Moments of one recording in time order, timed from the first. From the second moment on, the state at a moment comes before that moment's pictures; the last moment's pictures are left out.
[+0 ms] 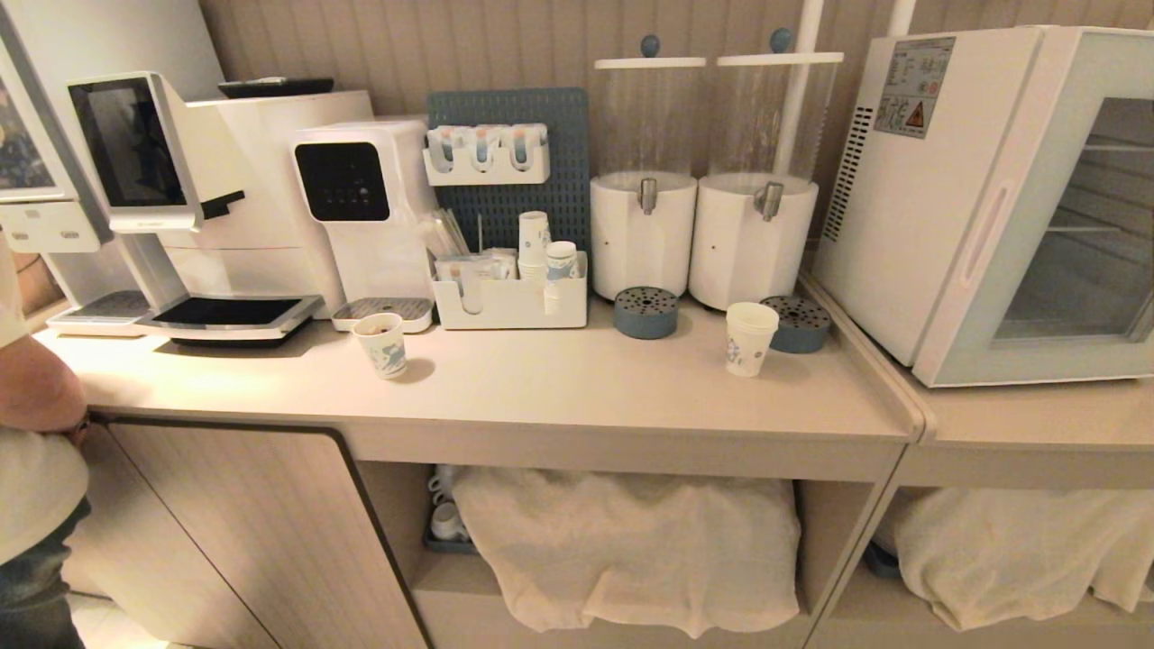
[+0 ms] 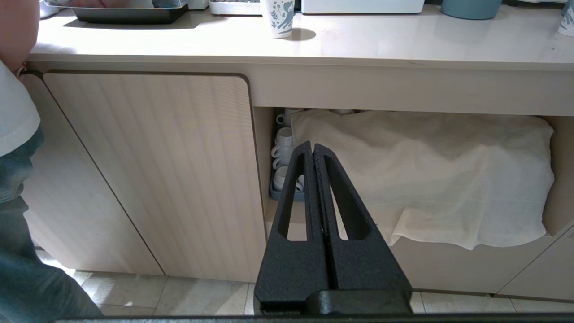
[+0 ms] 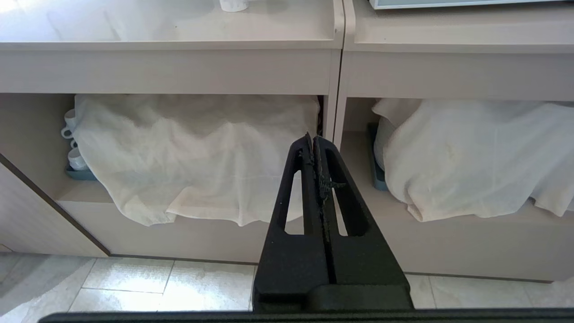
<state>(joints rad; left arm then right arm) 0.00 0.00 -0.01 0.01 0.00 -0.01 0.00 0.00 -0.10 0.23 0.00 -0.02</state>
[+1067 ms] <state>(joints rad) 0.00 0.00 -0.01 0.01 0.00 -0.01 0.00 0.00 -0.10 0.23 -0.01 -0.01</state>
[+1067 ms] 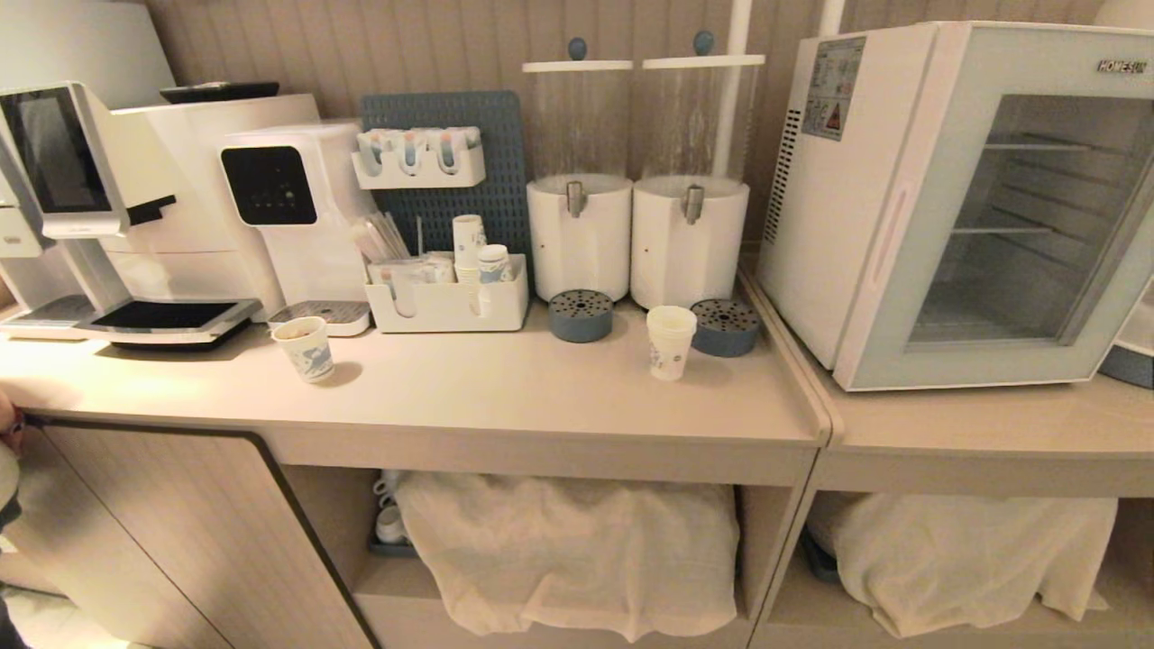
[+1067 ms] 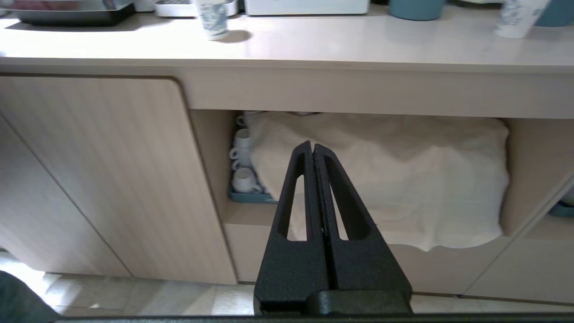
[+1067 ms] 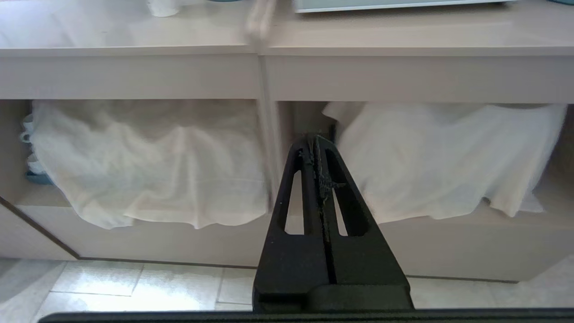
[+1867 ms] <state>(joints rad) 0.00 0.00 -0.01 0.01 0.00 -0.01 0.00 0.00 -0.10 0.23 -0.01 -0.01</state>
